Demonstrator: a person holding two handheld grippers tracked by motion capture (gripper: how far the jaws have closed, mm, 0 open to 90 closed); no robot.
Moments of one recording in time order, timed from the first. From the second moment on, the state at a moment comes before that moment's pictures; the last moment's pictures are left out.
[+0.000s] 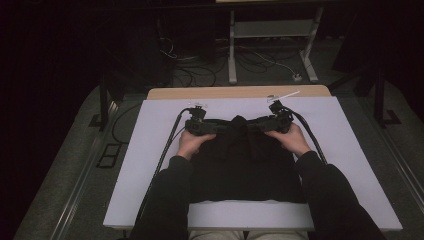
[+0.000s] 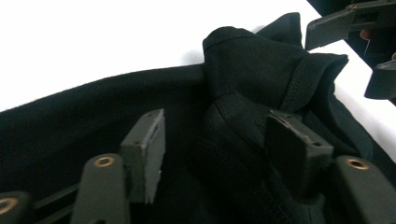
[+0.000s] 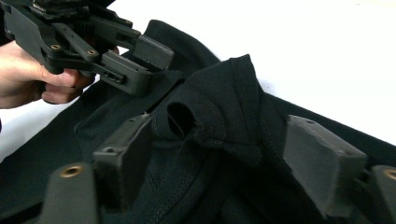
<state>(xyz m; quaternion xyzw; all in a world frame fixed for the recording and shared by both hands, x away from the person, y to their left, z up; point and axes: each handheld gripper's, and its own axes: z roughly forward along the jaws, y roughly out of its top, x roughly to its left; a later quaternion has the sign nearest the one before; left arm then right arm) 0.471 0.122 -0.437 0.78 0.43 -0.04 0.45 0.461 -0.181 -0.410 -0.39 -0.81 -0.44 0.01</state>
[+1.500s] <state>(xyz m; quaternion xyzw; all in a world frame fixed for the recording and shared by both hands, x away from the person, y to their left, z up) 0.460 0.130 -0.402 0.76 0.42 -0.02 0.49 0.448 -0.194 -0.386 -0.38 -0.81 -0.44 -0.02</state>
